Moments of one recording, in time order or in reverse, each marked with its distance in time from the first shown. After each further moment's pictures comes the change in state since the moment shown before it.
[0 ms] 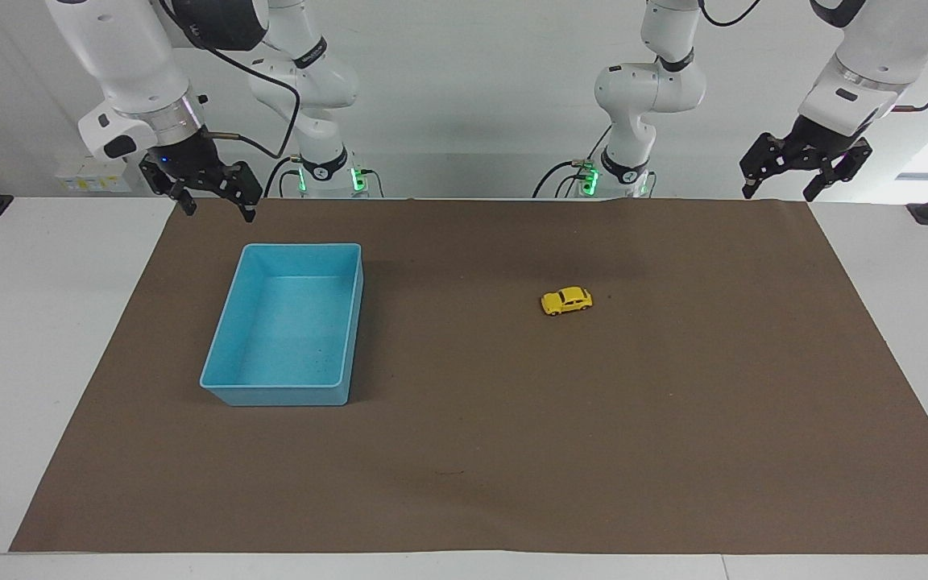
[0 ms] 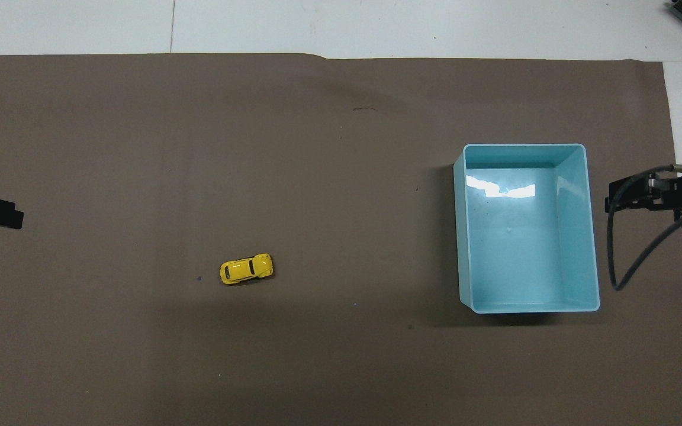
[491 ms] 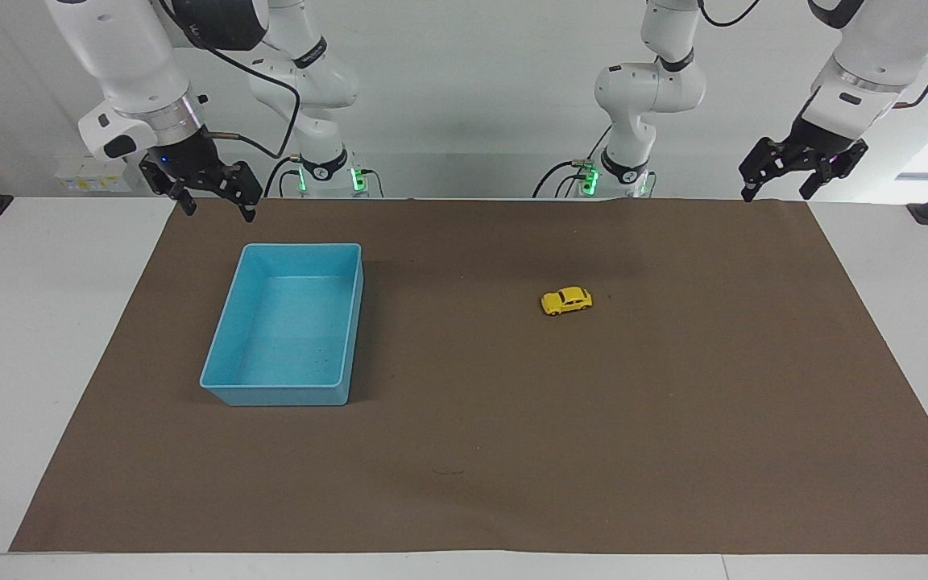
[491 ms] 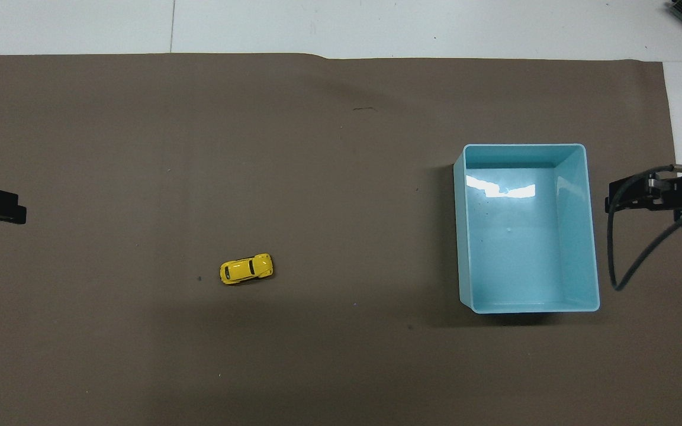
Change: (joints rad) left arm 0.000 0.006 -0.007 -0.002 0.000 0.001 -0.177; right arm 0.000 0.000 0.000 0.000 0.000 0.000 0.000
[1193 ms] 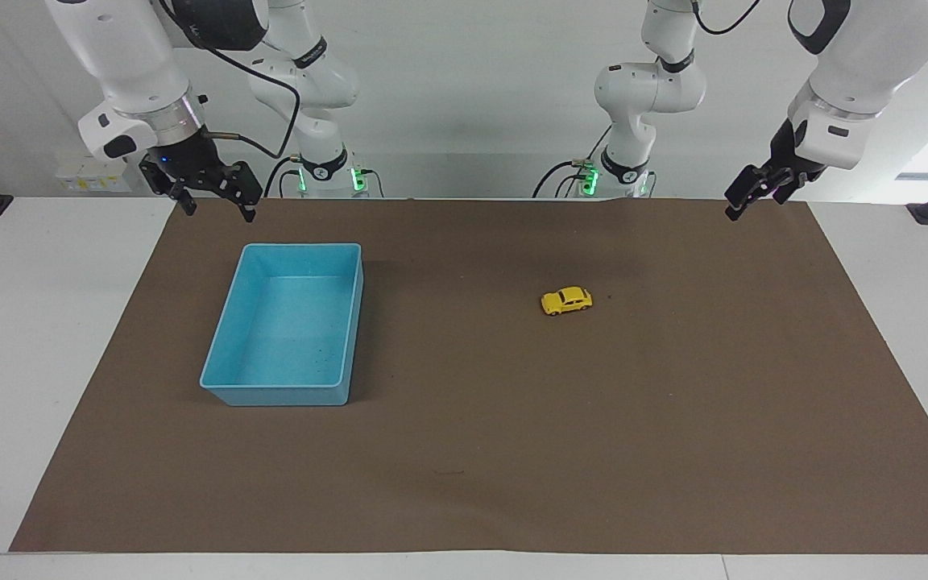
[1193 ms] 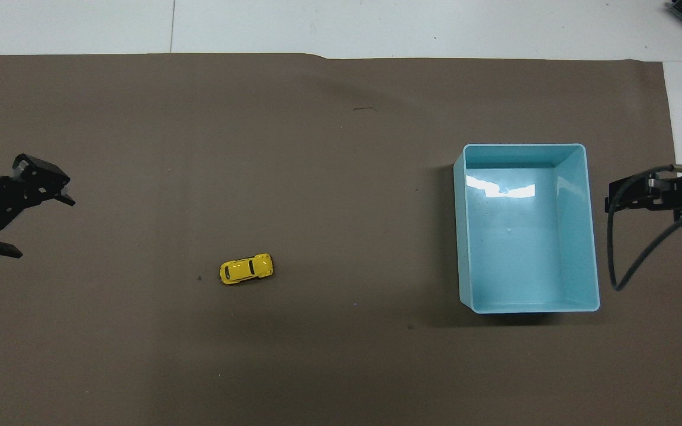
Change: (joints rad) left arm -0.061 0.021 -0.011 -0.103 -0.001 0.066 -0.912; right arm 0.000 0.000 0.000 0.000 0.000 0.000 0.000
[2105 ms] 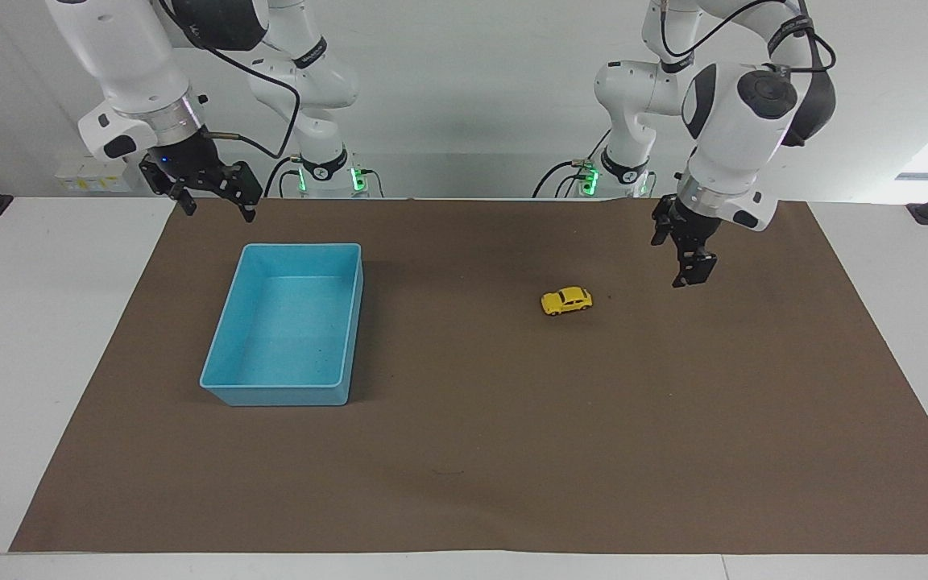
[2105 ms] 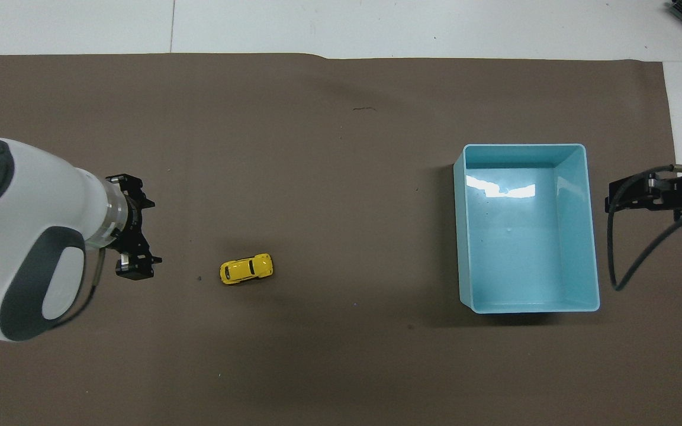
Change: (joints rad) left arm -0.186 -0.009 -0.007 -0.343 -0.008 0.390 -0.985; right arm 0.000 0.000 0.000 0.000 0.000 0.000 0.000
